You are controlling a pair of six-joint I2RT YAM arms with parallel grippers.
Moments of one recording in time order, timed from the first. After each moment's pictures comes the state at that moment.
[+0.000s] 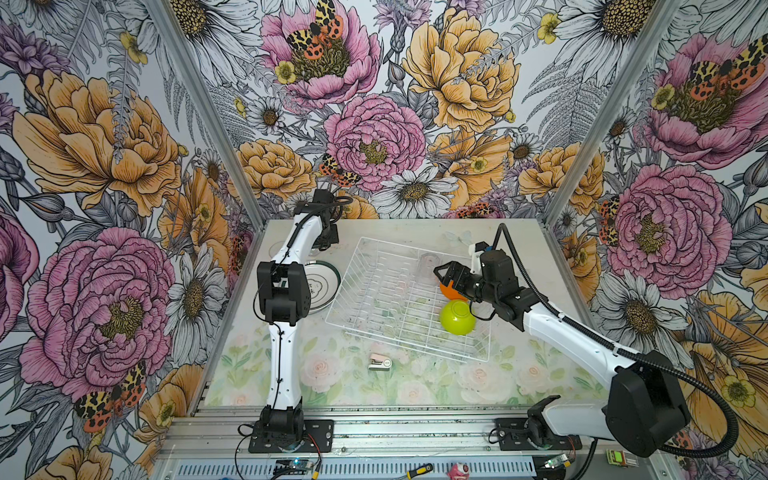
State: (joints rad) left arm -0.09 2.35 2.25 -1.06 -0.20 -0.26; right arm 0.43 1.33 0.89 -0.13 -0.23 0.82
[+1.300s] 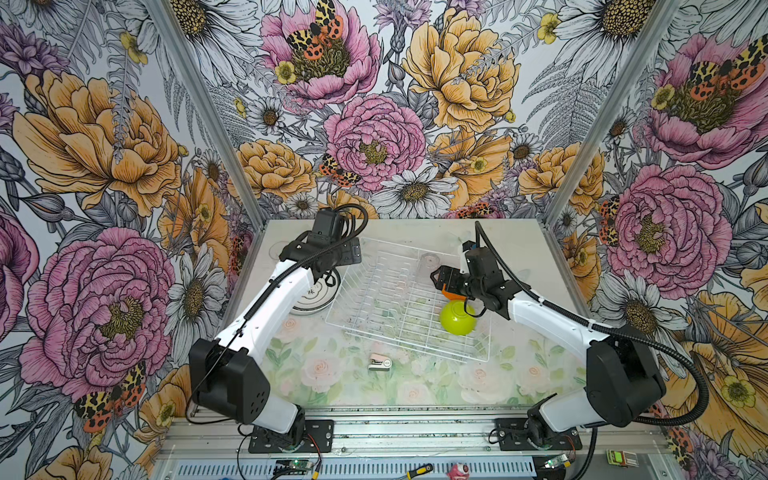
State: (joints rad) left arm -0.37 1.42 1.34 -0.68 -0.23 -0.40; right arm 0.47 1.49 0.99 -0.20 -0.10 0.59
